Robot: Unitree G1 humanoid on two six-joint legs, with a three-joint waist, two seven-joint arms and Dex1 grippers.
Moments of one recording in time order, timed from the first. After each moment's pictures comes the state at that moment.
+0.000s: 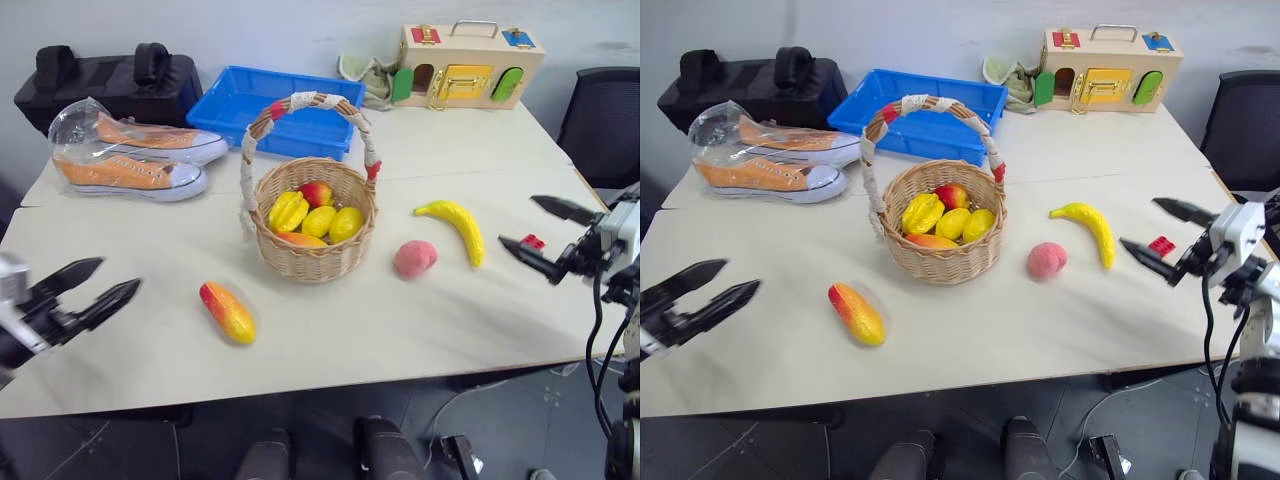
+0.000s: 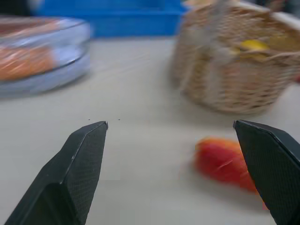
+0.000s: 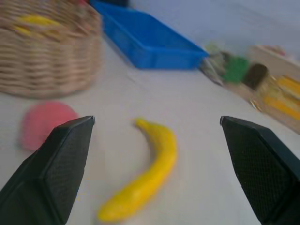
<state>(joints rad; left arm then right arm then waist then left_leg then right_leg) 0.30 0.79 0.86 -0.16 -0.72 0.56 -0.83 -0.30 -0.80 -0.32 0.28 0.57 -0.18 1.37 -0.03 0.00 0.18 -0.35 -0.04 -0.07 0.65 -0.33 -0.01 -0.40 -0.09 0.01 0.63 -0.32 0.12</state>
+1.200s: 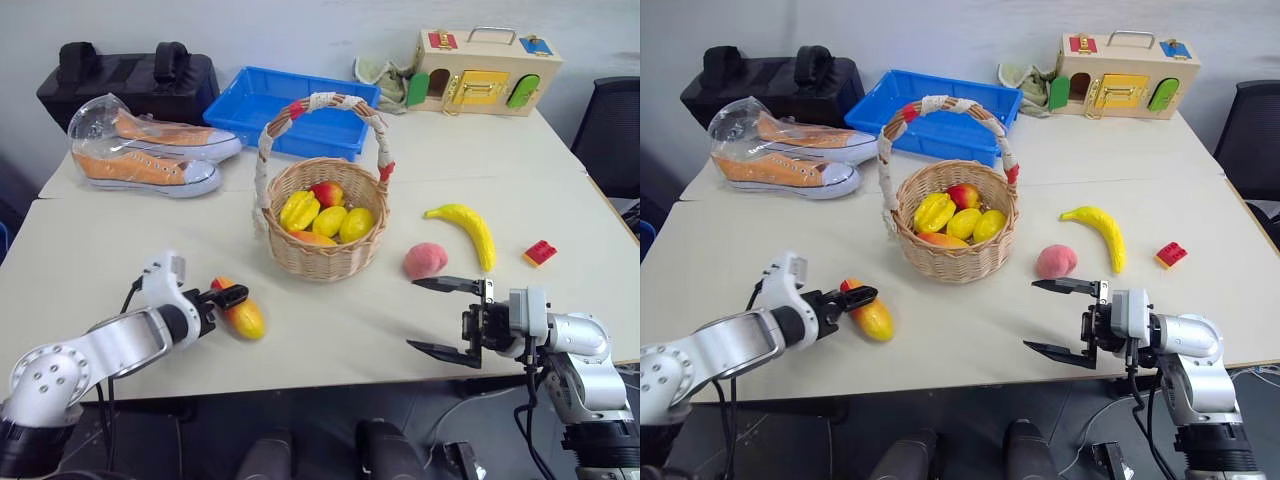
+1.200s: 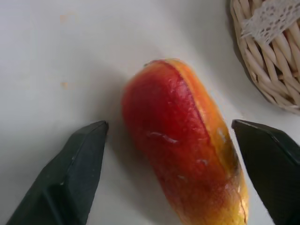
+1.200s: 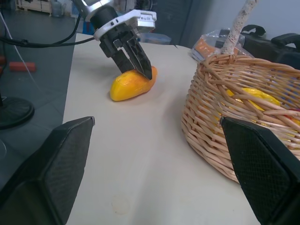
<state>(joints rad) -0.18 0.83 0.04 -0.34 -1.87 0.85 0.81 -0.10 -0.60 -0.12 -0.07 0.57 -0.20 1.37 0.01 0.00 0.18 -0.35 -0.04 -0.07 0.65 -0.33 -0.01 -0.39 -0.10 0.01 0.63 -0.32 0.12</state>
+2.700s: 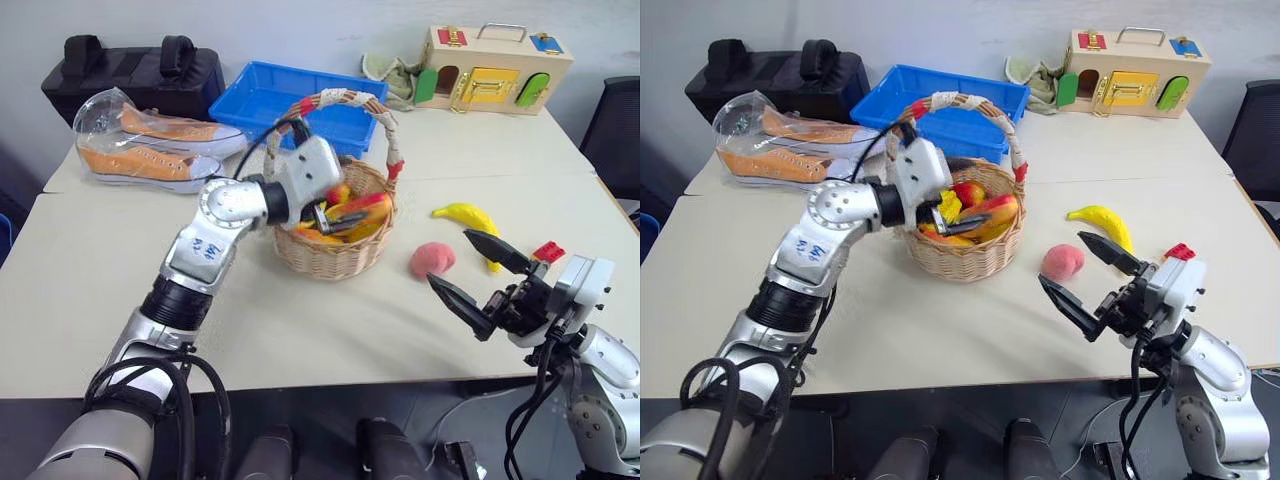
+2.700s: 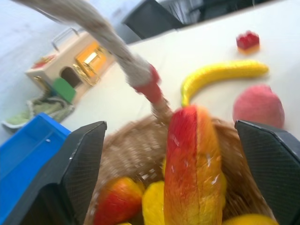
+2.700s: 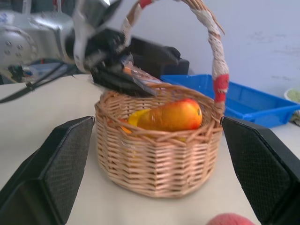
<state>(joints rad) -0.89 0.44 -0.19 0.04 -0.21 0.33 -0.70 0.08 -0.53 -0.30 -0.44 0.67 0.07 0.82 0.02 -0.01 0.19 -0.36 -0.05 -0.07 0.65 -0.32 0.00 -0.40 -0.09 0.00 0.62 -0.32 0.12</state>
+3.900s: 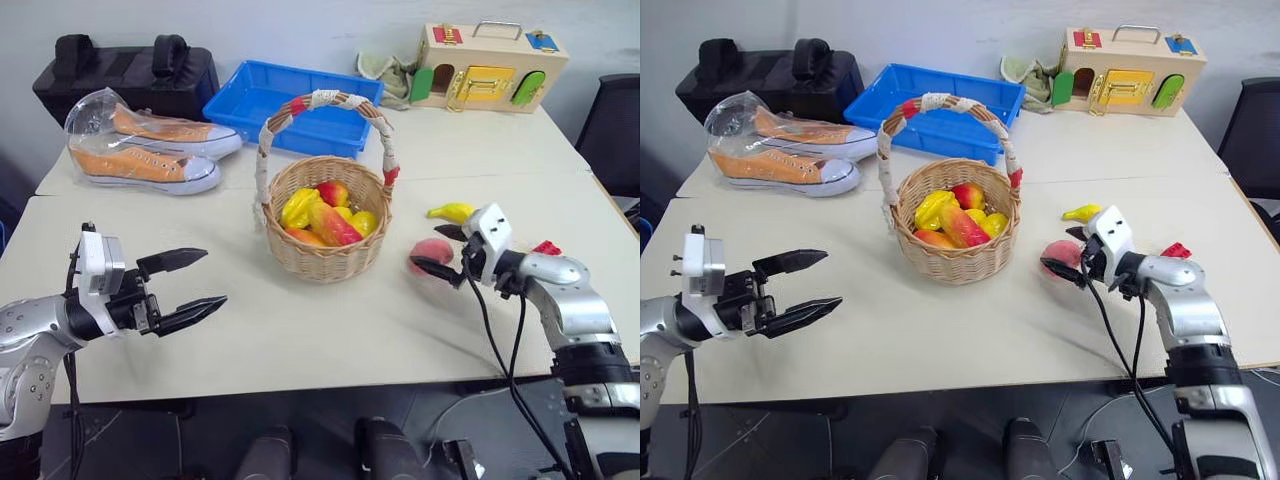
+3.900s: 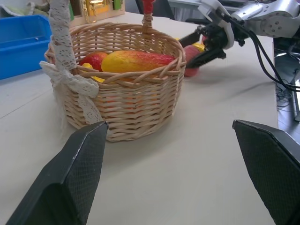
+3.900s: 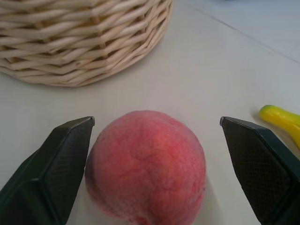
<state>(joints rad) -0.02 0.76 0.44 -0.34 -0.70 0.45 -1.03 -0.54 -0.66 0.01 0.33 0.27 0.27 0.96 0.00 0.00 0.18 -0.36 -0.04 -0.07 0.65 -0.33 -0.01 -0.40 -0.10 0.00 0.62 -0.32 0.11</state>
